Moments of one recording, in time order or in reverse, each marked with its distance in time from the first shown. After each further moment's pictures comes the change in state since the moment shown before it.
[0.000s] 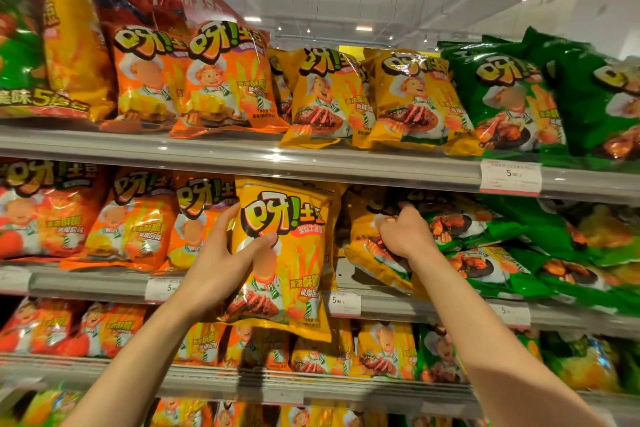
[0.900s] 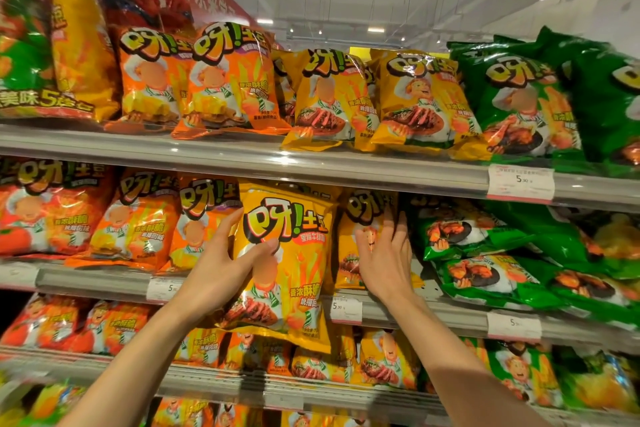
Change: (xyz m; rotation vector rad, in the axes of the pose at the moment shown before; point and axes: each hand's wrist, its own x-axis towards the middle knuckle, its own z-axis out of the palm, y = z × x) left_hand -0.004 0.006 0.006 0.029 0.006 -0.032; right_hand 0.004 0.045 0.075 -0.150 0.194 -0.315
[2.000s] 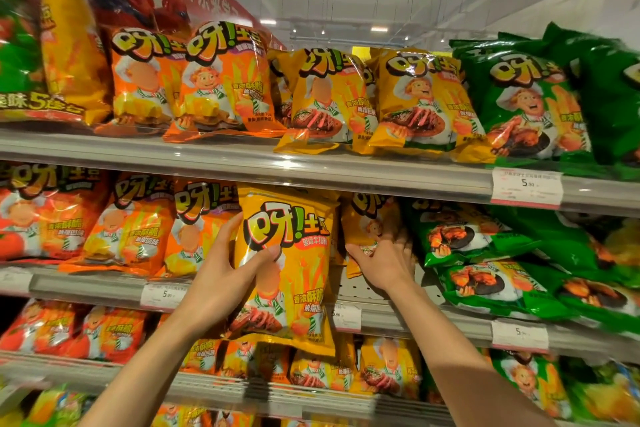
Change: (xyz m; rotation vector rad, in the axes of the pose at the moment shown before) left_hand 0.004 -0.007 0.014 -0.030 0.029 0.040; right_hand 0.033 0.014 0.008 -0.137 -0.239 0.196
